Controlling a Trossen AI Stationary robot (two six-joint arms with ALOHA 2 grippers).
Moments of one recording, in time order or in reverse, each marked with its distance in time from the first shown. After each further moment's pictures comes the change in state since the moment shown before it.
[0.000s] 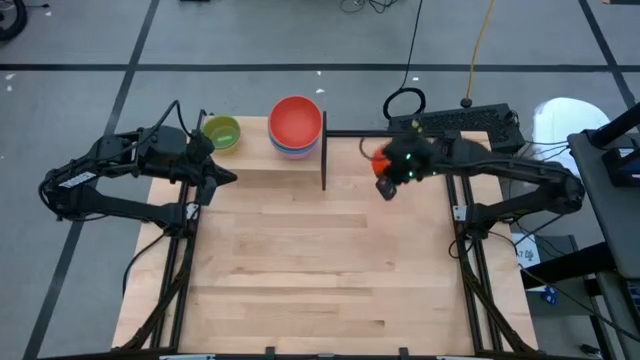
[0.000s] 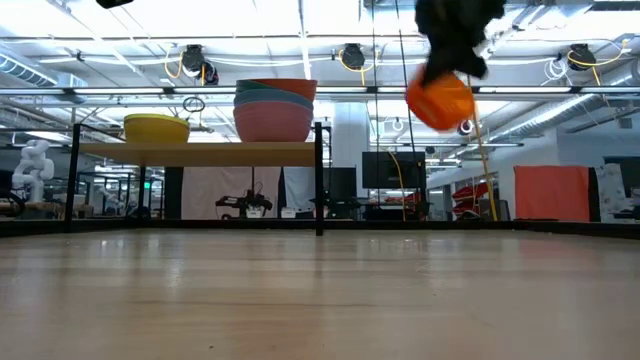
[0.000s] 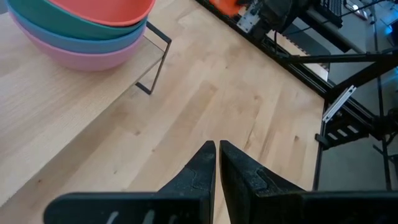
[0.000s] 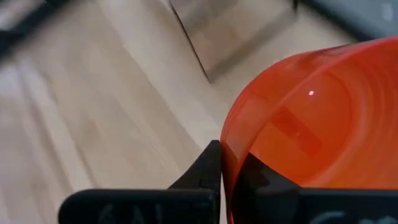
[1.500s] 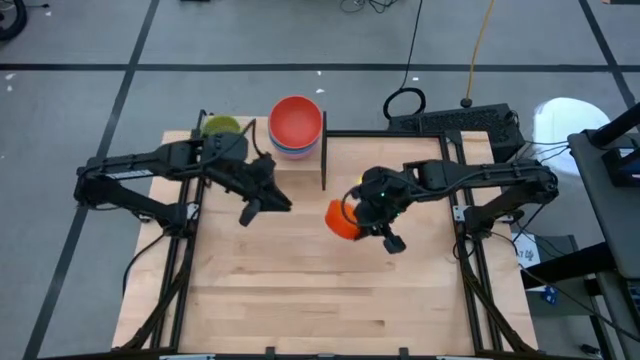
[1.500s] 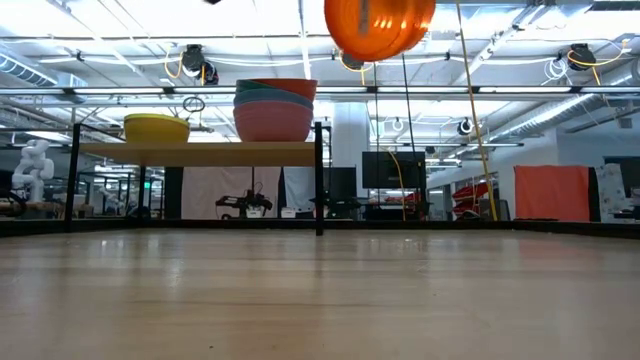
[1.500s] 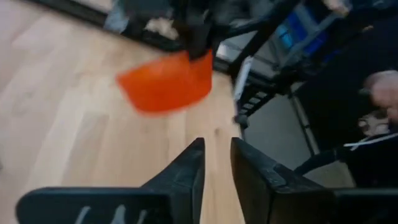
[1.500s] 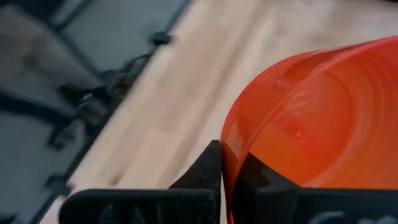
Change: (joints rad) left arm -0.076 0.322 -0.001 0.464 0.374 0.185; right arm 0.327 0.246 0.274 0.017 -0.438 -0.663
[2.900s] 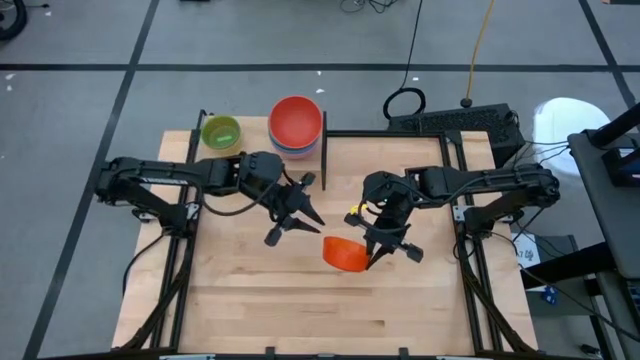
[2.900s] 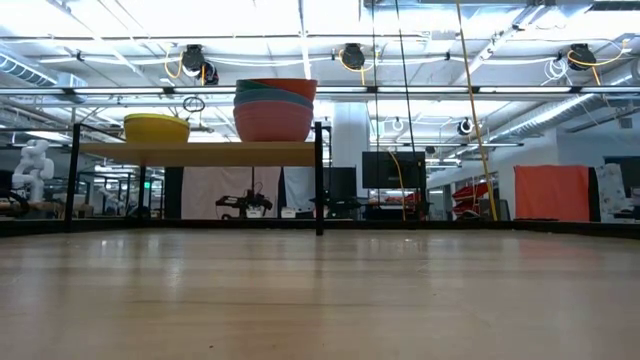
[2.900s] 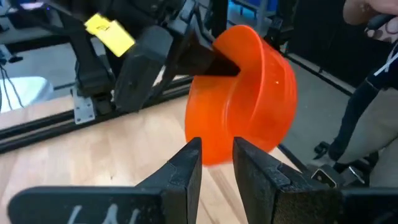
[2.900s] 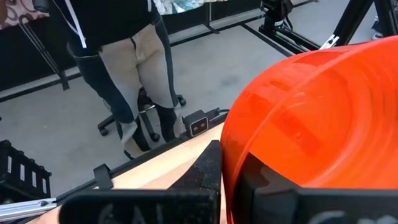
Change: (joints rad) left arm -0.094 0.218 0.002 0.316 0.049 0.543; right arm 0.016 -0.002 -0.018 0.146 -0.434 -0.330
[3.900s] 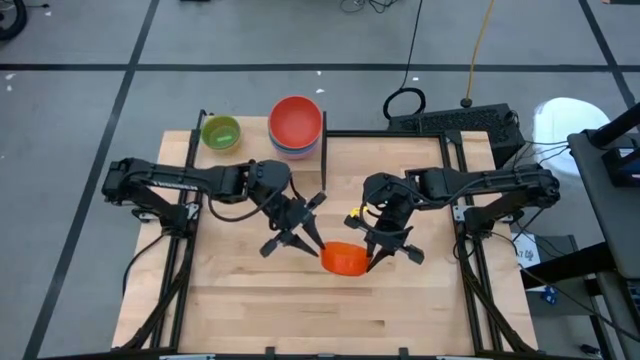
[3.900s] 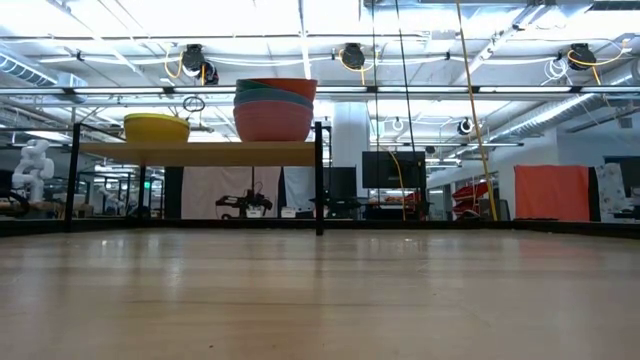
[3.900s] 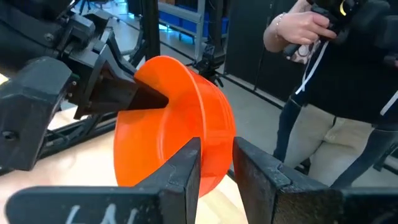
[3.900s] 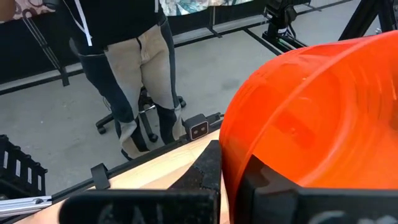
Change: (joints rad) left arm -0.045 0.059 -0.001 0.146 0.252 -0.055; right arm -0.001 0.000 -0.001 0.010 -0.002 -0.035
